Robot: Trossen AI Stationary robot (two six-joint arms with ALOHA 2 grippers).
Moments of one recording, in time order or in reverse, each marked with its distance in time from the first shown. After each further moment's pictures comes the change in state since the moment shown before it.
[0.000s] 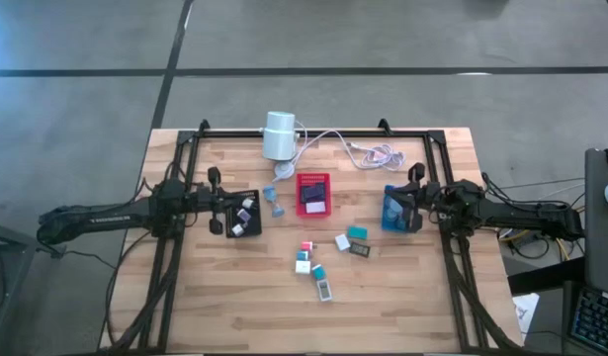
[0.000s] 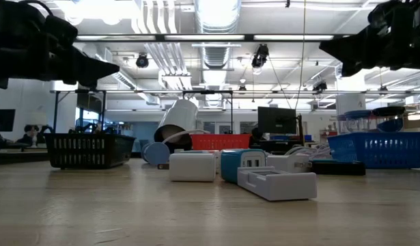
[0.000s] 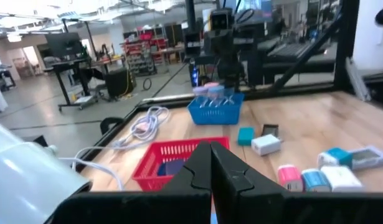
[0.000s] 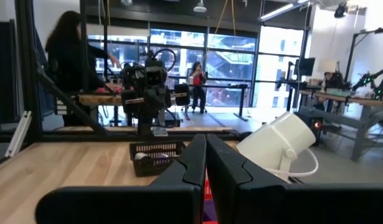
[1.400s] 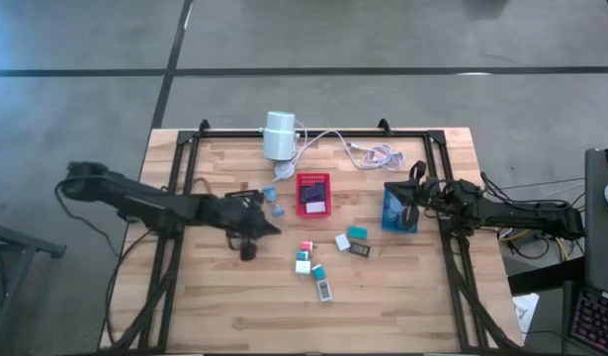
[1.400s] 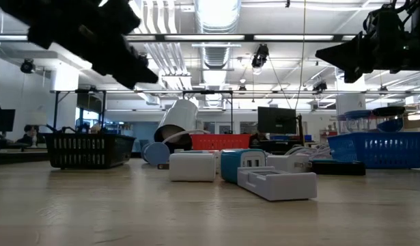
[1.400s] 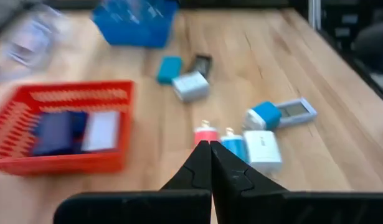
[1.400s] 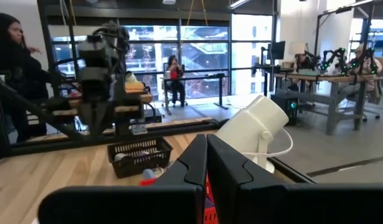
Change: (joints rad) left arm -0.378 0.840 0.512 -0.172 -0.168 -0.205; right arm 0.000 0.027 0.000 0.000 0.126 0.073
